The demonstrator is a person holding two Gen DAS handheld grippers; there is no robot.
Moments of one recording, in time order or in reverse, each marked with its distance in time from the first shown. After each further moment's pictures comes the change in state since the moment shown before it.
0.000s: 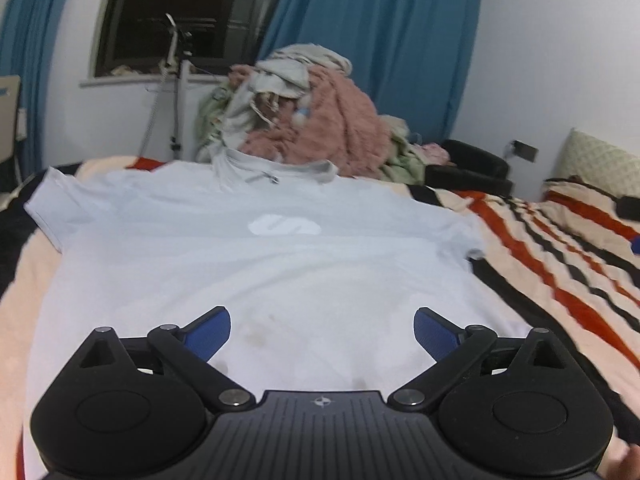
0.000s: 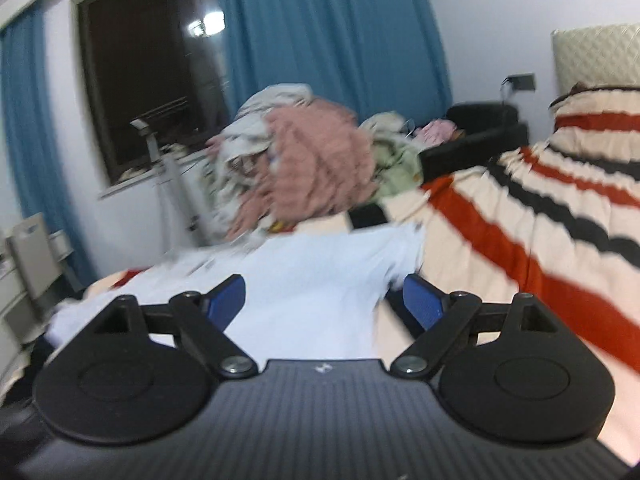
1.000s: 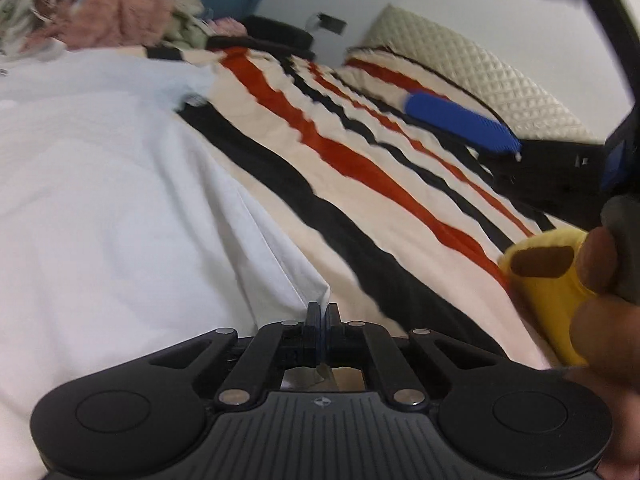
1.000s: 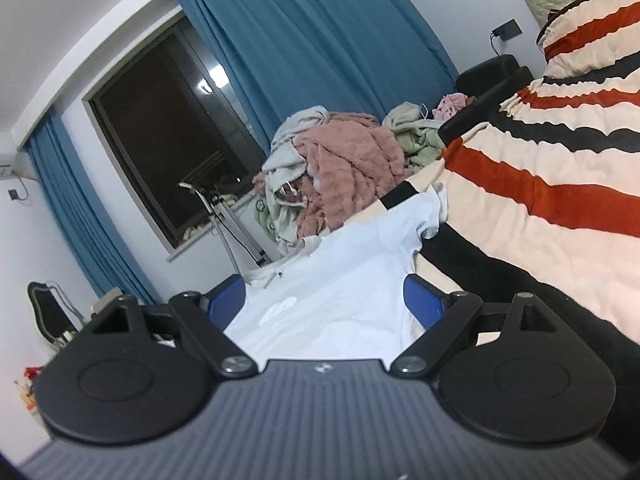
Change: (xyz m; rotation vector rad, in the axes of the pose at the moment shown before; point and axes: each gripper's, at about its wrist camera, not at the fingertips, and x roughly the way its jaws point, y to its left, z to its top) left arm 0.019 -0.208 -0.091 0.162 0.358 -0.561; right arm -0.080 -0.051 -0.050 0.297 -0.057 0.170
